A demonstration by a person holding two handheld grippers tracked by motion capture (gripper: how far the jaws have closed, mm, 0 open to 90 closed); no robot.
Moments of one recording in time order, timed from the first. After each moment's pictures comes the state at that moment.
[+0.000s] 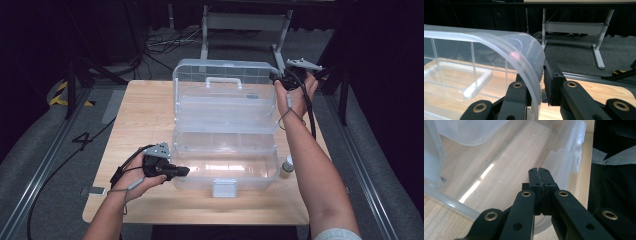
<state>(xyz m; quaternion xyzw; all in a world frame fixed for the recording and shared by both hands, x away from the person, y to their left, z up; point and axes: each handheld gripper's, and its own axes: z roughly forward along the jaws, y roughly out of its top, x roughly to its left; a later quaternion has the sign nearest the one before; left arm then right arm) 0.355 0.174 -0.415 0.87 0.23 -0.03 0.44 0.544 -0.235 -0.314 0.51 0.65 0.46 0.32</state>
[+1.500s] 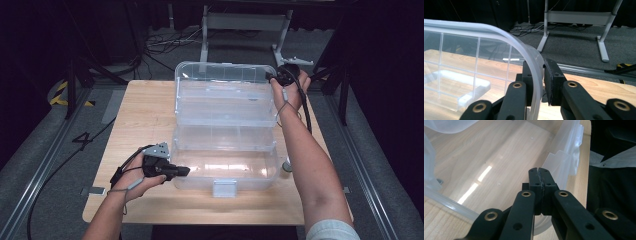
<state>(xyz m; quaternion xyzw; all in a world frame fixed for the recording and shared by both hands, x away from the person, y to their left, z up) 0.356 0.174 -0.417 0.86 0.23 -0.04 0.45 0.583 -0.237 -0.335 0.52 0.67 0.44 0.29</state>
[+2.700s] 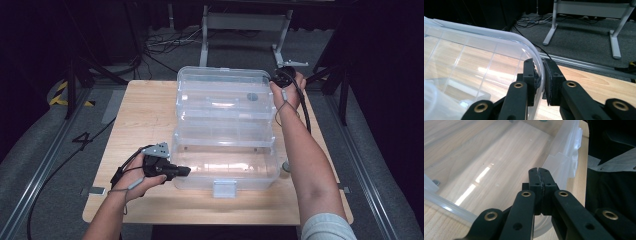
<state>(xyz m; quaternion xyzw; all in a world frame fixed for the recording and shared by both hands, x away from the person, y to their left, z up) 0.357 0.174 -0.419 0.86 0.23 -0.04 0.46 0.609 -0.245 -0.363 0.50 0.71 0.43 0.25</state>
